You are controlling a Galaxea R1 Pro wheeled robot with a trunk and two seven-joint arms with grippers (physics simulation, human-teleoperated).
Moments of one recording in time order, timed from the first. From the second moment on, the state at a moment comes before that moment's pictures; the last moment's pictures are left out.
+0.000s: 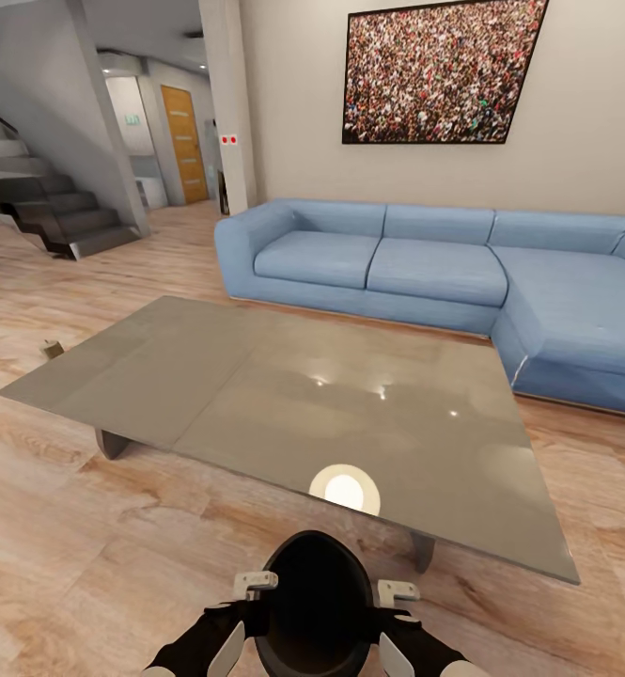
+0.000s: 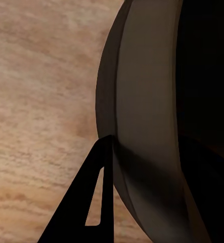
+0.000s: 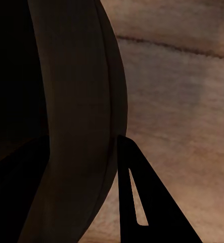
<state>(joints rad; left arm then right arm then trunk) -0.52 -0.17 -0.08 -0.32 0.12 0.22 0.12 -0.57 0.17 0.05 -0.14 -0.13 0.06 -0.14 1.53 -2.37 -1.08</state>
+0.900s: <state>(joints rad) -0.52 -0.17 -0.08 -0.32 0.12 0.22 0.12 -0.57 0.17 0.05 -0.14 -0.13 0.06 -0.14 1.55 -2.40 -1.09</state>
